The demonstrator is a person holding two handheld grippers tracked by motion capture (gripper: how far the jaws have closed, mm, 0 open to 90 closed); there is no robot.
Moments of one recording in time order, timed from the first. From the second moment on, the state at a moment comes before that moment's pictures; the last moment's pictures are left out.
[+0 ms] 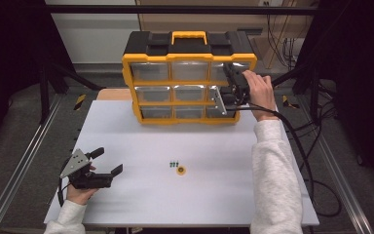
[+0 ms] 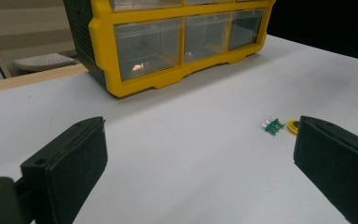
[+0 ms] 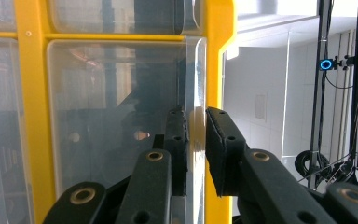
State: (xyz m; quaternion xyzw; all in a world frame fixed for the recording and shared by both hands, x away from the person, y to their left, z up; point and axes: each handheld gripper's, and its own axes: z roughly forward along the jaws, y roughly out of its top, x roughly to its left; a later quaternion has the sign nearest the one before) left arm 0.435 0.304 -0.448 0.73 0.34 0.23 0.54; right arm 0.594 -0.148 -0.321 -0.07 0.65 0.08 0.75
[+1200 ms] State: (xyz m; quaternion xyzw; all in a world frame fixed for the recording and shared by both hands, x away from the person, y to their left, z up) left arm 0.435 0.303 -0.448 0.73 0.34 0.23 0.54; right arm 0.559 -0.155 -0.318 -0.09 0.66 0.09 0.74
